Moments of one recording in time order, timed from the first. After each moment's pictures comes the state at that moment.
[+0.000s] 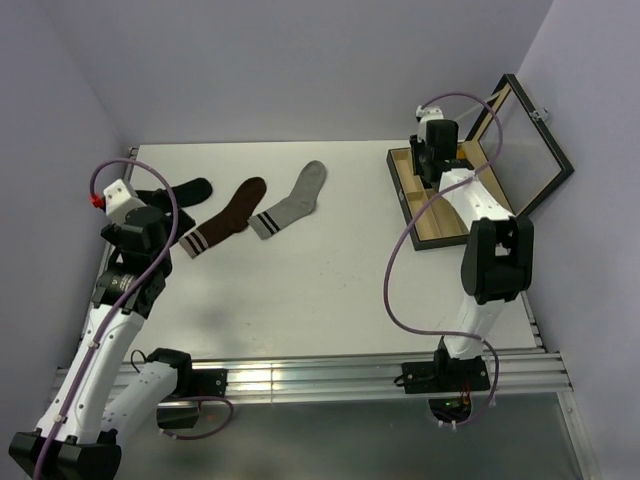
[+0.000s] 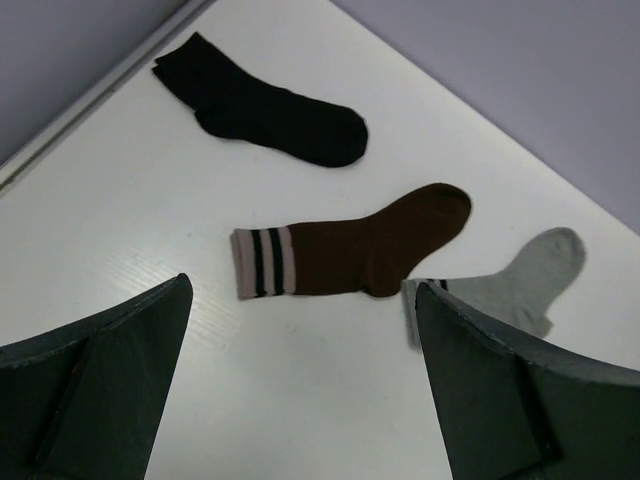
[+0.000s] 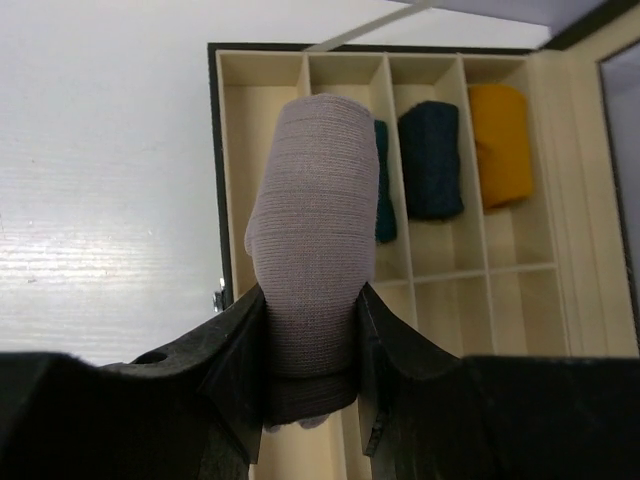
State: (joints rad) left arm -0.22 0.80 0.90 -0.48 -0.54 -0.60; right arm 0.06 1.77 1.41 -0.20 0.16 -0.14
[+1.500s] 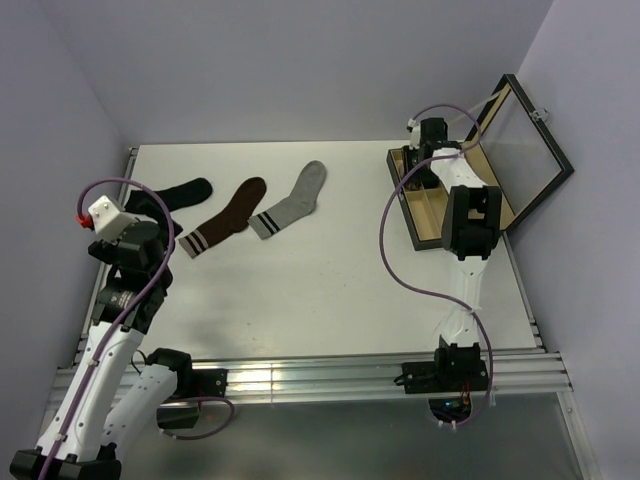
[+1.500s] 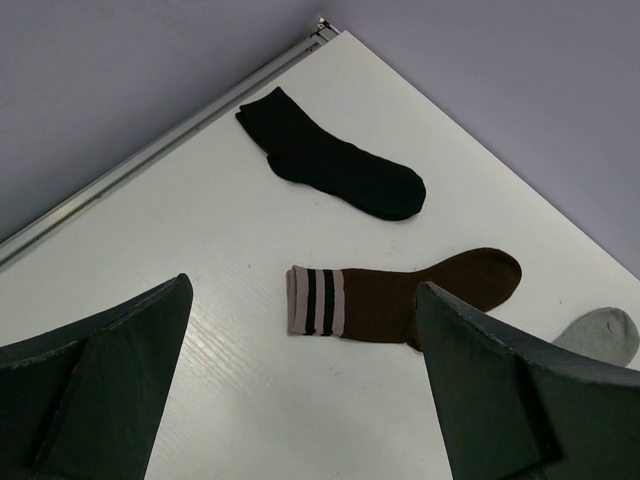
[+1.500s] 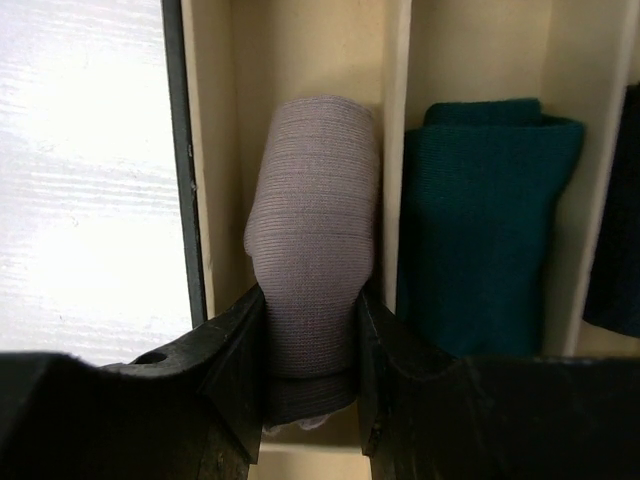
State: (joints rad) left arm -0.23 0.69 0.79 -0.42 -0.76 -0.59; right arm -0.02 2.34 1.98 -0.59 -0.10 -0.11
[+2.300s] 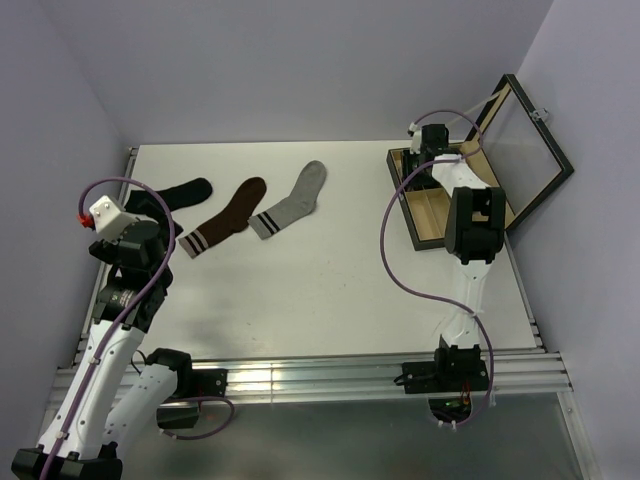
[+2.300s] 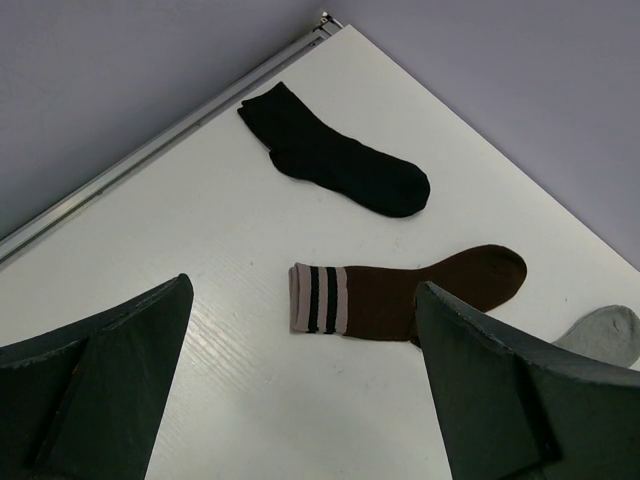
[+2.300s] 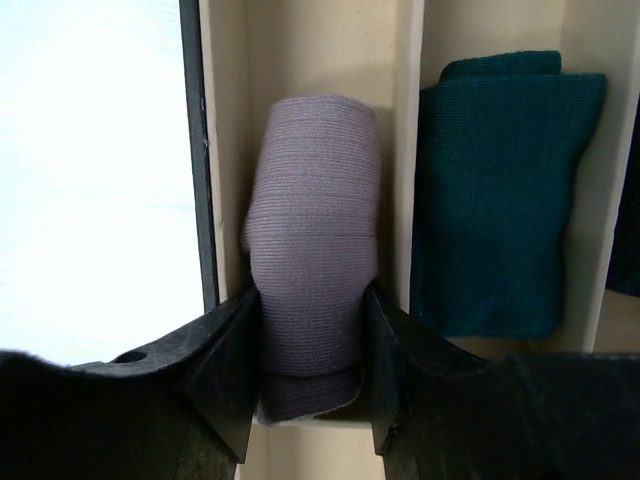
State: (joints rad) left arm -0.21 0.70 0.78 -0.42 -0.75 -0.59; right arm -0.02 2.27 1.83 -0.48 -0.12 -0.08
